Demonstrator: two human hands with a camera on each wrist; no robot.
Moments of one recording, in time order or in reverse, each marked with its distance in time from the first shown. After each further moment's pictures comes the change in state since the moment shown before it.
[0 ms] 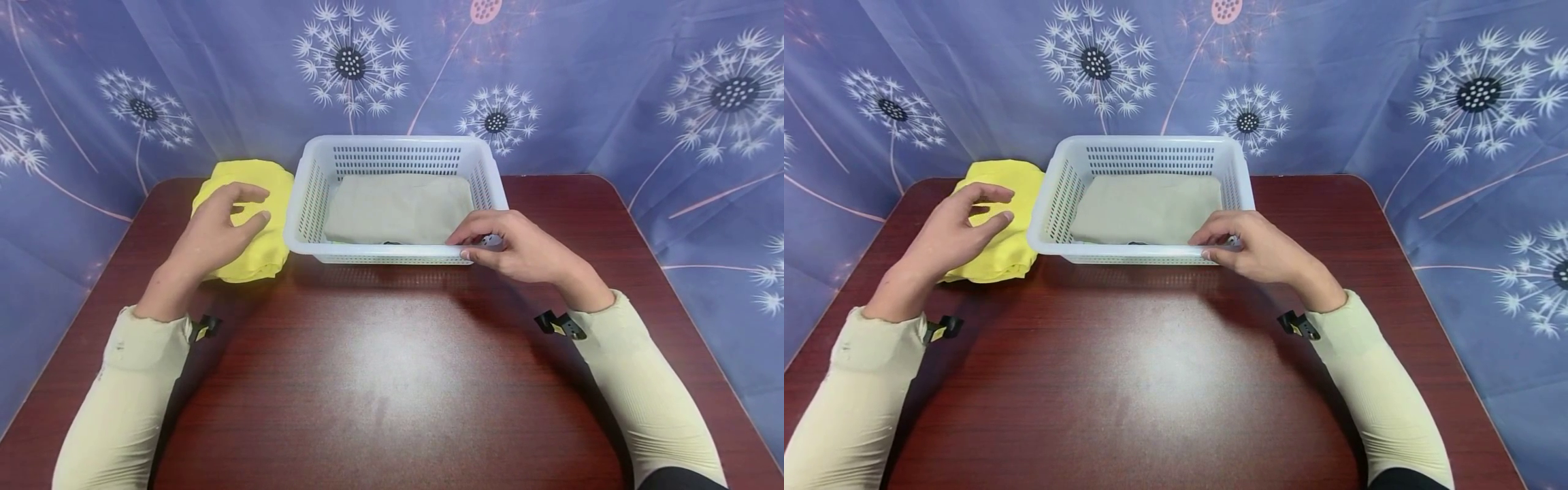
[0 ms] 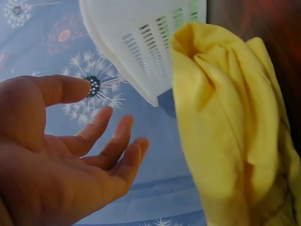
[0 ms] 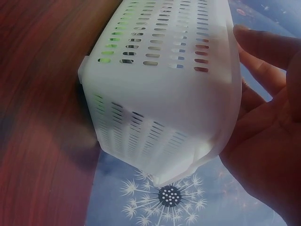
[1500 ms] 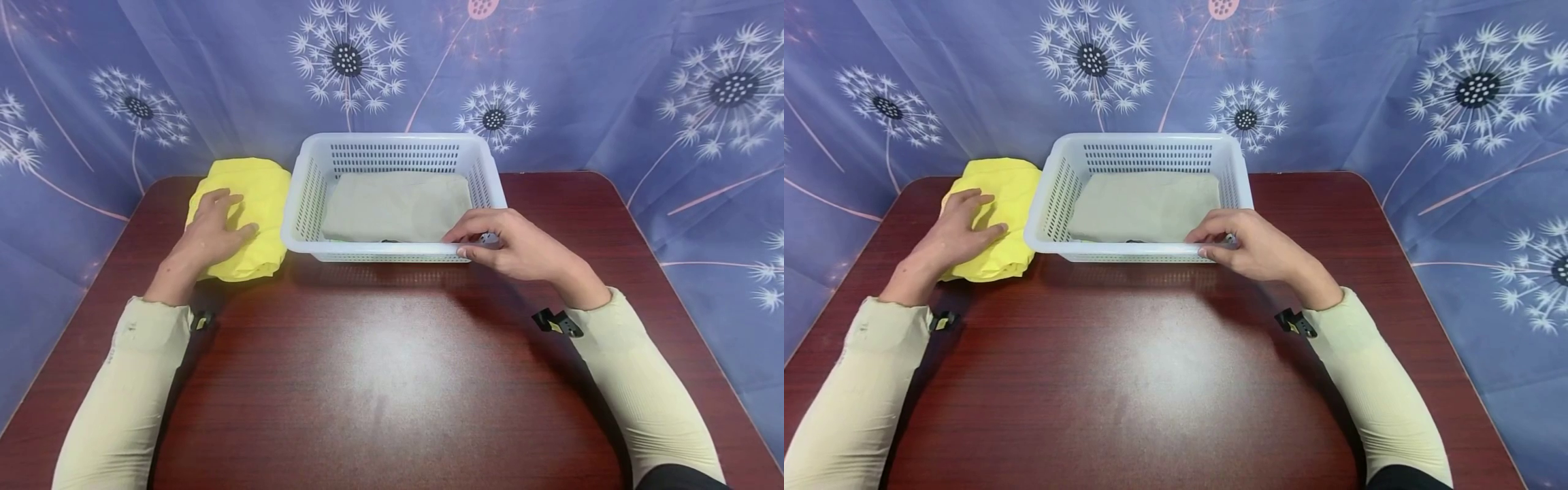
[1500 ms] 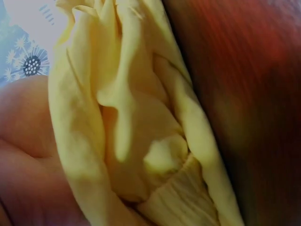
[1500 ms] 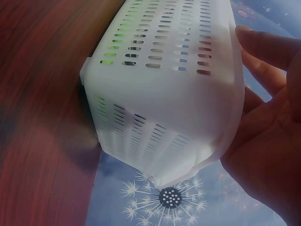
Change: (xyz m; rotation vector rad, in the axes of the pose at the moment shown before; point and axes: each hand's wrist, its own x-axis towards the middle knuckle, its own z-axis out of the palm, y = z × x) left_hand 0.020 -0.062 0.005 0.167 -0.121 -0.194; right_hand 0.001 0.002 0.001 0.003 -0.004 -0.002
